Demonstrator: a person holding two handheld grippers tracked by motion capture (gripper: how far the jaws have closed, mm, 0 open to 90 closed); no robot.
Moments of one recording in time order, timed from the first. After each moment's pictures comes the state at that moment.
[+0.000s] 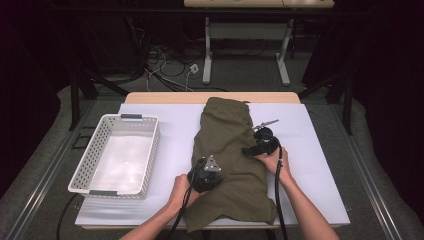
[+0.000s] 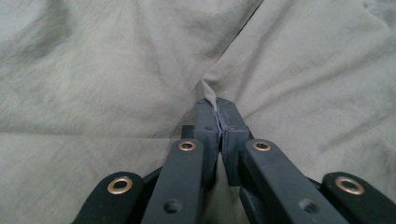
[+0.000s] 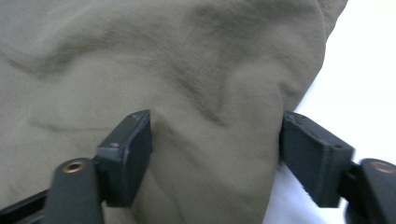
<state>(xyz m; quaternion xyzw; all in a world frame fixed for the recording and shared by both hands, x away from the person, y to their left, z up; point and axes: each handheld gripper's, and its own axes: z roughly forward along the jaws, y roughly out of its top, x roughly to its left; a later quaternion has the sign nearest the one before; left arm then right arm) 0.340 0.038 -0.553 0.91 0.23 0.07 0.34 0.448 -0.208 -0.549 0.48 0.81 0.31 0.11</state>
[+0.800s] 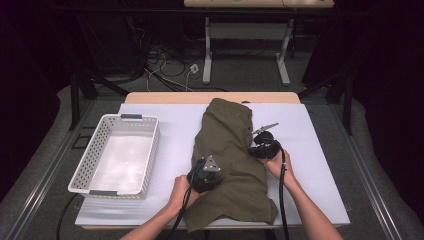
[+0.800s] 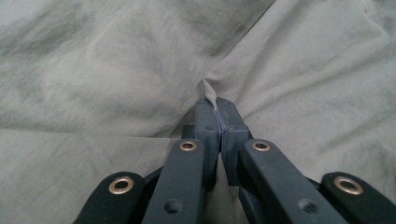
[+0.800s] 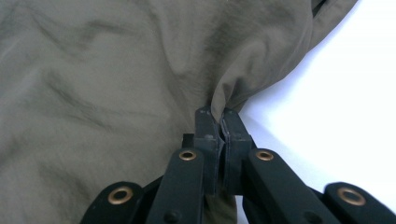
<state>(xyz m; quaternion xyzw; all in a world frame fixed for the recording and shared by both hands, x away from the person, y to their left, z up) 0.339 0.039 -0.554 0.90 0.24 0.06 0.35 0.431 -0.208 -0.542 0.45 0.83 0.30 0.11</state>
